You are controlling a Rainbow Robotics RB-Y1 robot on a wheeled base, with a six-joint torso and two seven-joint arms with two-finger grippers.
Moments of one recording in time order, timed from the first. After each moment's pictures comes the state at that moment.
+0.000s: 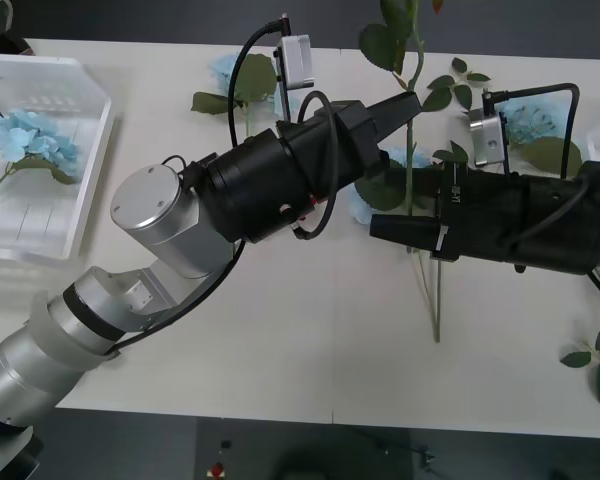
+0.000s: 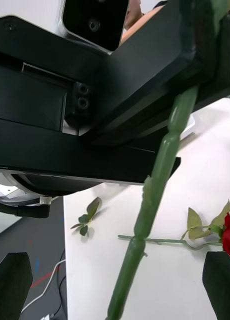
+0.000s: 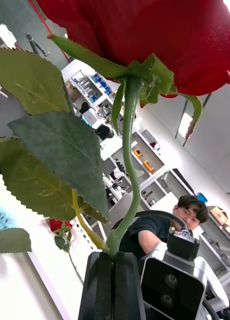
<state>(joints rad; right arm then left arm) -0.19 -0.58 0.04 -1.86 -1.90 1.09 2.45 -0.52 0.39 -0.58 -1.75 2.30 0.32 -2.55</state>
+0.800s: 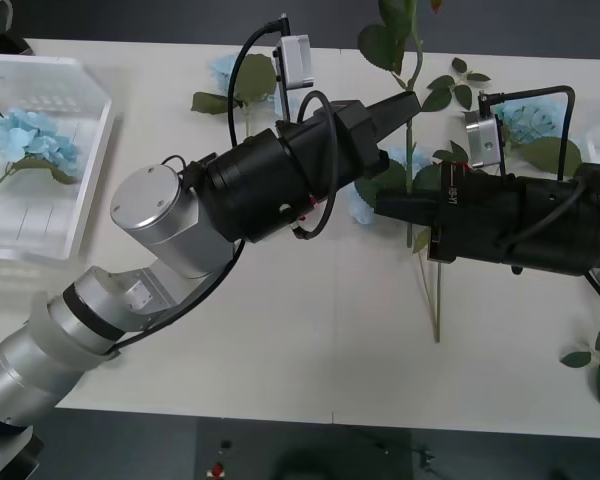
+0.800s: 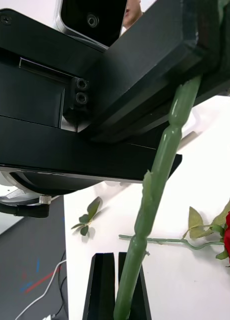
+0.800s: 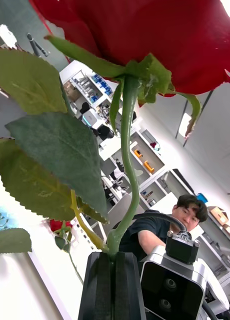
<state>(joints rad) -0.19 -0.58 0.05 -1.86 -1.90 1.08 2.45 -0.52 0.39 -0.58 -1.75 2.30 0.32 -2.55</state>
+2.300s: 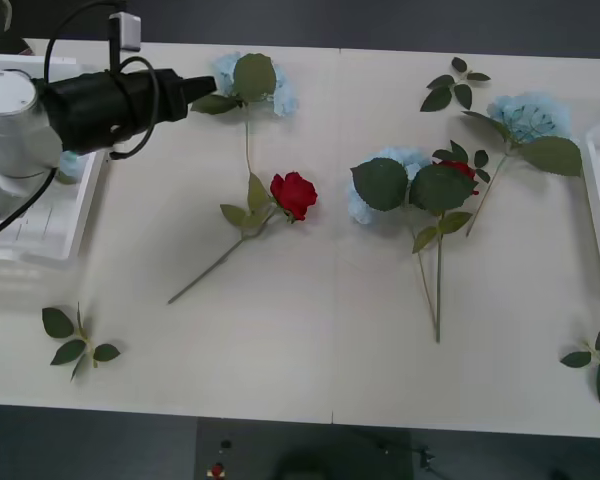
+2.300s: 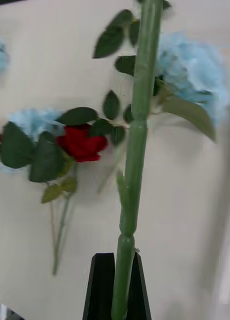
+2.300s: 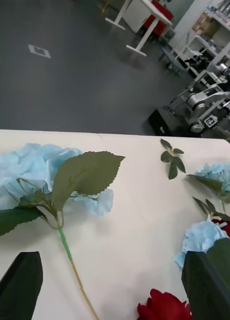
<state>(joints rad) -0.20 -1.29 -0.10 -1.47 -1.73 1.13 1.83 -0.79 0.62 -0.29 -0.96 1.96 0.67 -2.45</state>
